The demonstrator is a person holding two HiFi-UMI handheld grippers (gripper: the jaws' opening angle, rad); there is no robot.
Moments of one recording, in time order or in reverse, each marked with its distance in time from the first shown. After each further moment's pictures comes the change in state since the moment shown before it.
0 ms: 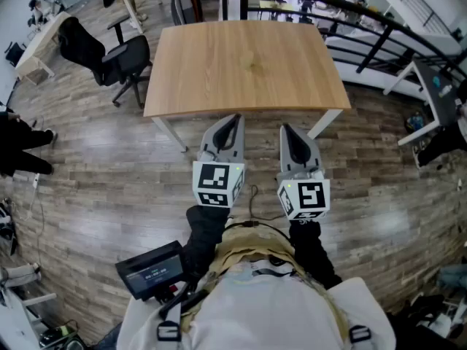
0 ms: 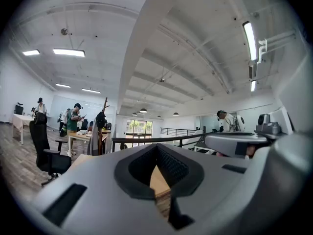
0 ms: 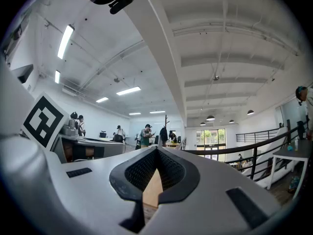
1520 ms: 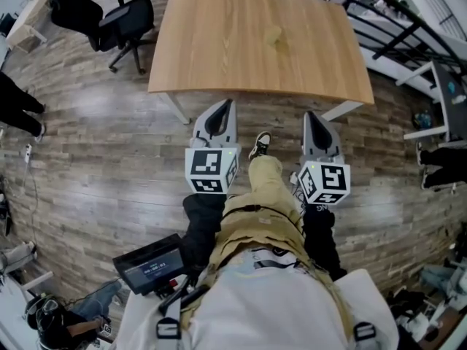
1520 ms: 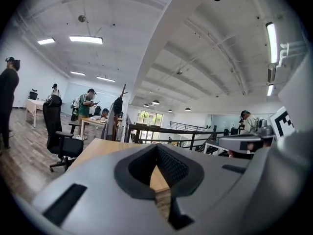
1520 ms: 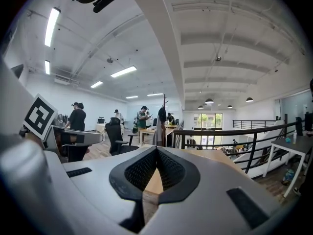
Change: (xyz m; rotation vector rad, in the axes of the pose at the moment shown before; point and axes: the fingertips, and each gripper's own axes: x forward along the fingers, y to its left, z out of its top) left arm 0.022 0.144 -0.080 -0.119 0.087 0.121; right arm 0.097 -0.002 -0.104 0.022 0.212 -0.016
